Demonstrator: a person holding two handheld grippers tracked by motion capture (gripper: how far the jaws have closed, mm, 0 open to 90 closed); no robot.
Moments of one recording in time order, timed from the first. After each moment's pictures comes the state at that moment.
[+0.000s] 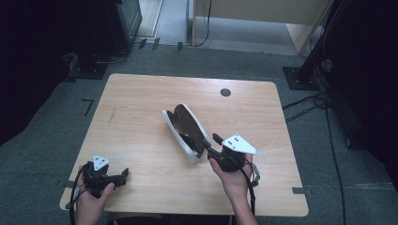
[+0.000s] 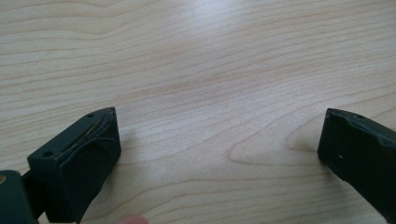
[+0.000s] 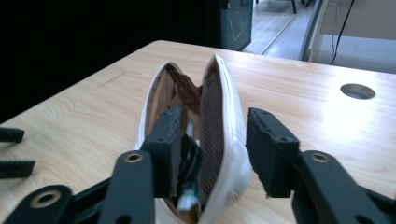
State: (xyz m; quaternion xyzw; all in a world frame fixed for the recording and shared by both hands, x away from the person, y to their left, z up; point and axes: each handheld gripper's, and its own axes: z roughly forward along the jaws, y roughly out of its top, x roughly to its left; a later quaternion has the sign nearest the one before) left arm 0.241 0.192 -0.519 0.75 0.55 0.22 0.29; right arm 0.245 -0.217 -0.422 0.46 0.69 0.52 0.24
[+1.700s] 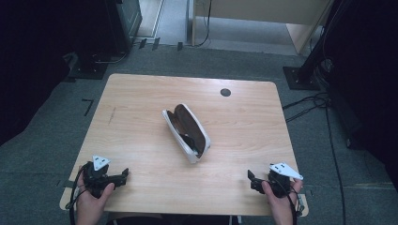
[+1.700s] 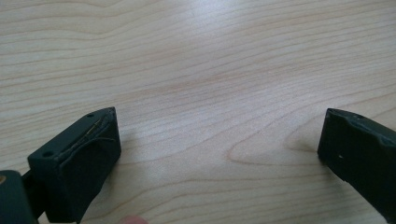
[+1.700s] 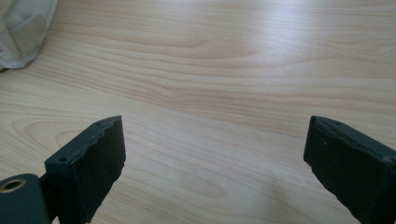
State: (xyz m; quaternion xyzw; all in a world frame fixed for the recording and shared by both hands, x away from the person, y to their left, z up) left arm 0.241 0.192 -0.520 0.75 0.55 0.22 0.29; right arm 0.195 -0.359 -0.506 0.58 0.68 0.37 0.24
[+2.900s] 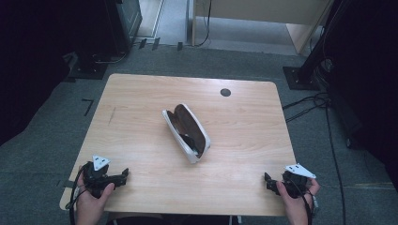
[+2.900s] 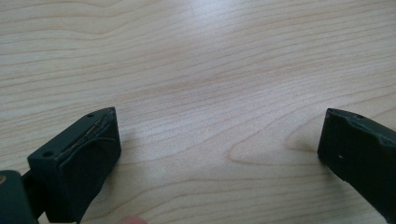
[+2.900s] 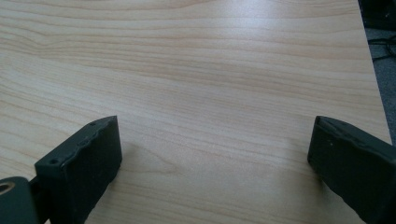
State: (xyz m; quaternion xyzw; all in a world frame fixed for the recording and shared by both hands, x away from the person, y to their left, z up) left arm 0.241 0.192 -0.520 0.75 0.55 0.22 0.29; right arm 0.197 -0.414 -0.526 0.62 0.68 0.30 0.25
